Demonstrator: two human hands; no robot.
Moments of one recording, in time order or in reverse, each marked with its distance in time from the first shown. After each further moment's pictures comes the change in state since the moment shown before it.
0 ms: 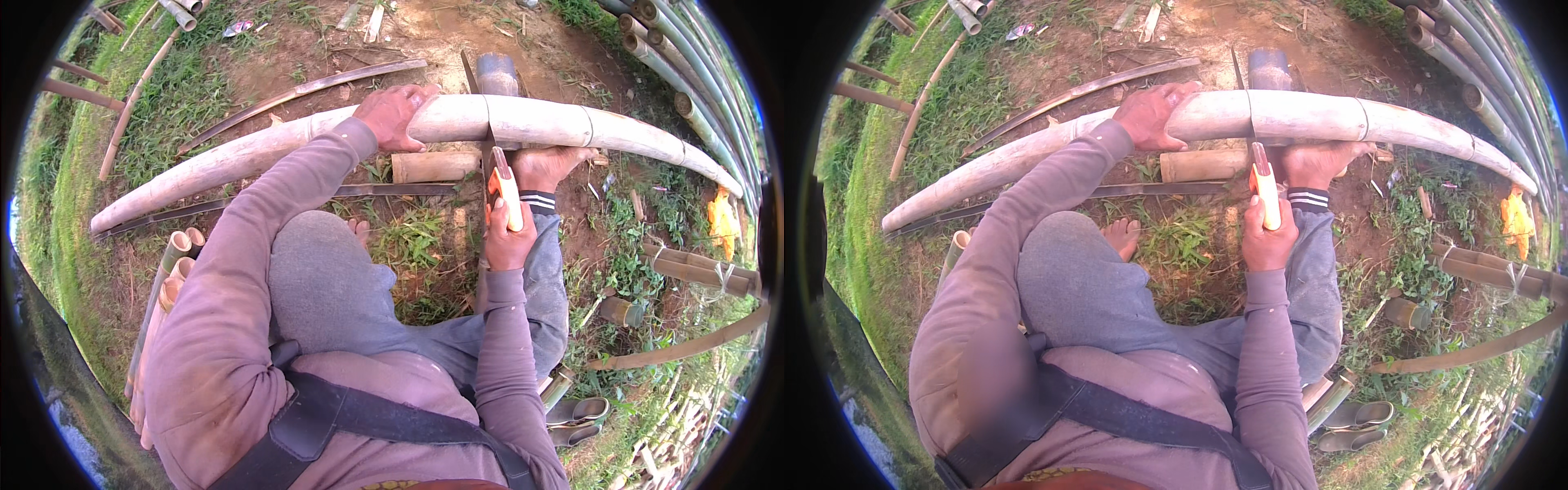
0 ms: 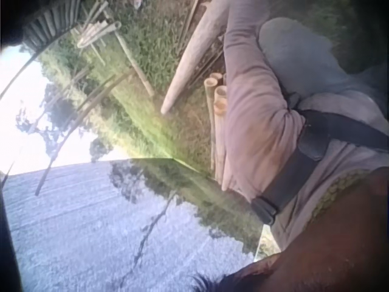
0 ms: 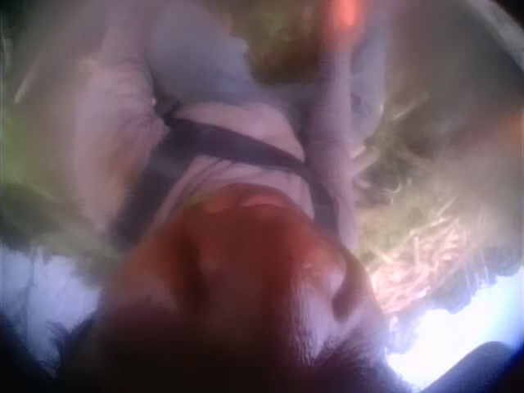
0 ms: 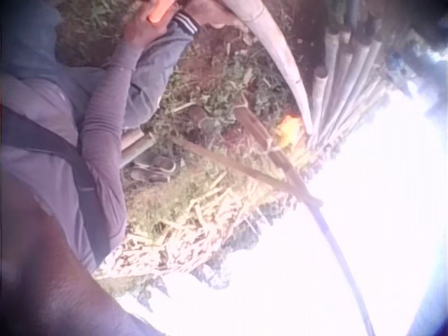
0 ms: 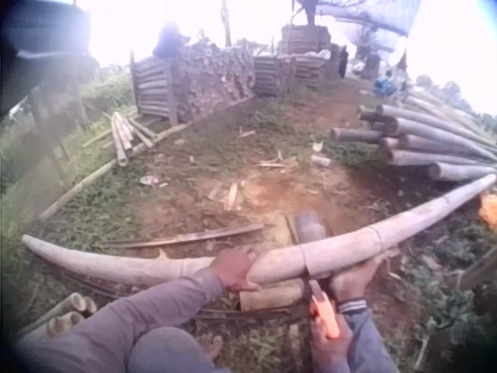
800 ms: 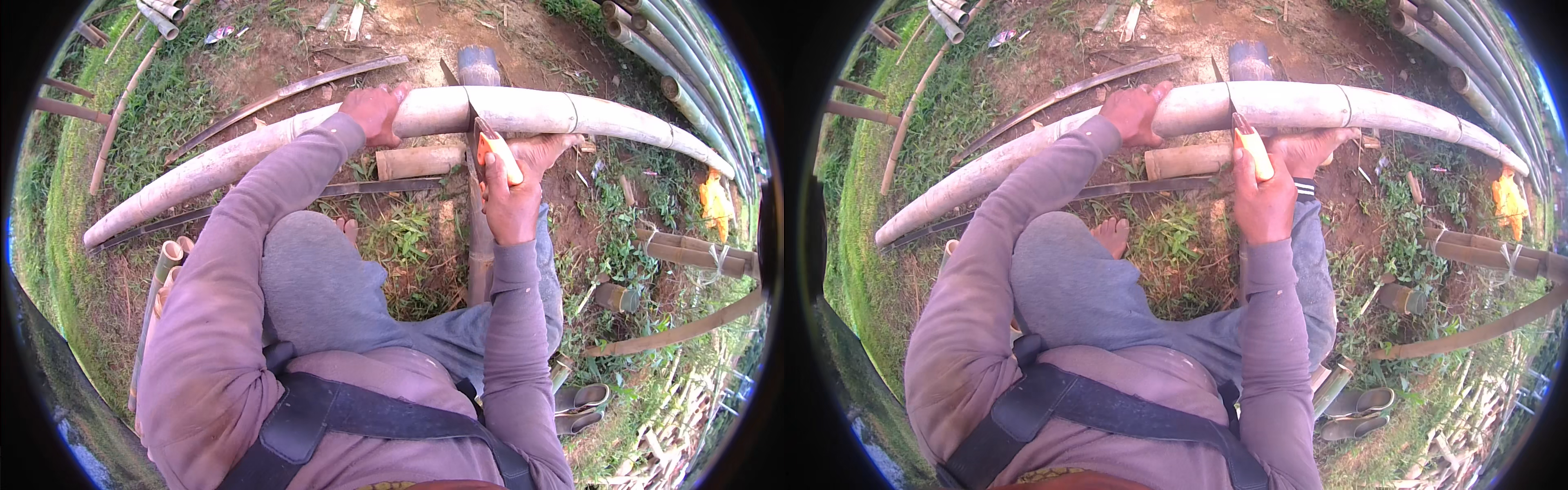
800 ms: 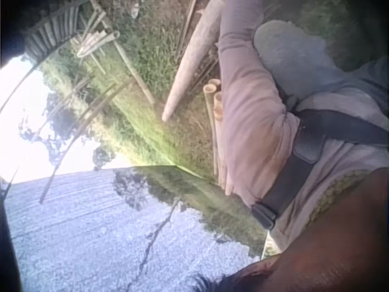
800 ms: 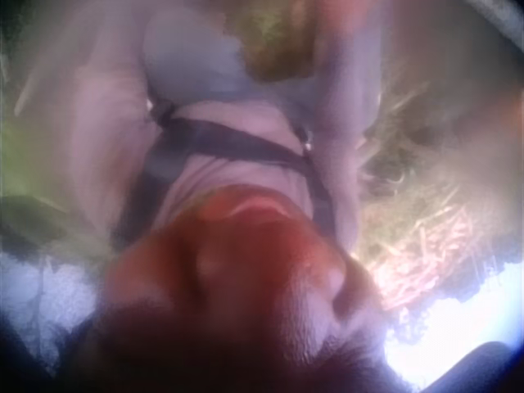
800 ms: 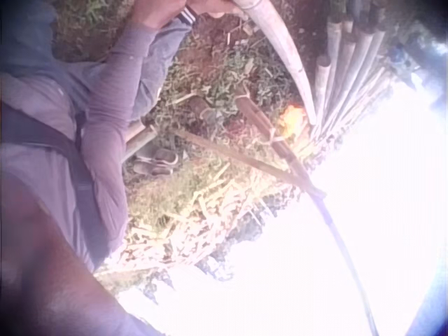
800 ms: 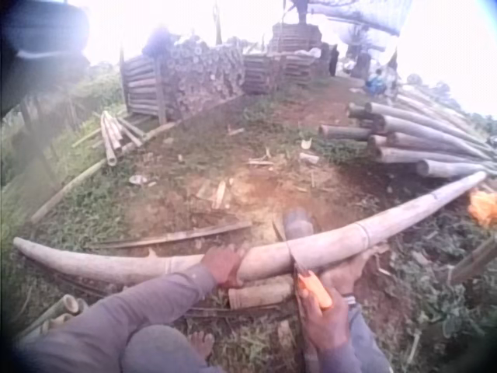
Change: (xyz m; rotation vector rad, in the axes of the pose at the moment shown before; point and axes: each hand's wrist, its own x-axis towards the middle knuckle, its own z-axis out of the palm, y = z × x) left_hand 0.010 0.021 -0.020 0.048 -0.135 -0.088; right_hand 0.050 -0.084 -0.004 -0.134 -0.077 0.175
